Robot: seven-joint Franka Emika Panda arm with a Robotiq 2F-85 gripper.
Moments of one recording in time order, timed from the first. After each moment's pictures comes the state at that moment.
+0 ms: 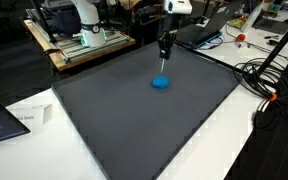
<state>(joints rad) 0.10 0.27 0.06 -2.08 -0.28 2.38 0.18</state>
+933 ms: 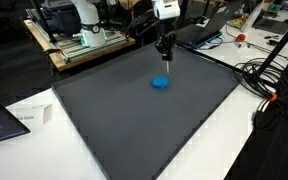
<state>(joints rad) 0.03 0.24 0.07 -2.19 0.05 2.65 -0.08</state>
